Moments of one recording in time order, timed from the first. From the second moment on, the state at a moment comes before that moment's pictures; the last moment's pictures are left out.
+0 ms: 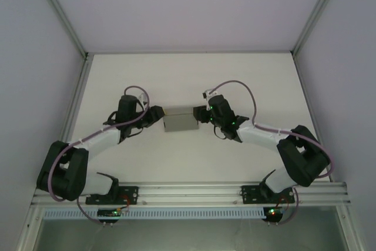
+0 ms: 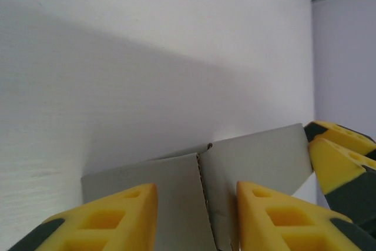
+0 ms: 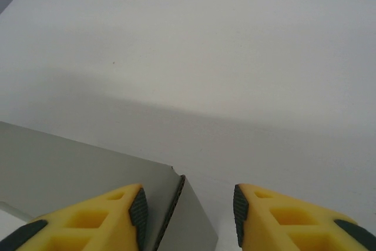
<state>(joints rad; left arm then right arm) -0.35 1.34 0.55 0.17 0.48 -0.87 0.69 1.50 0.73 0.19 0.07 0.40</state>
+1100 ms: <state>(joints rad) -0.45 1.37 0.64 0.08 0.39 -0.73 0.67 1.42 0.70 0.16 -0.01 0.31</state>
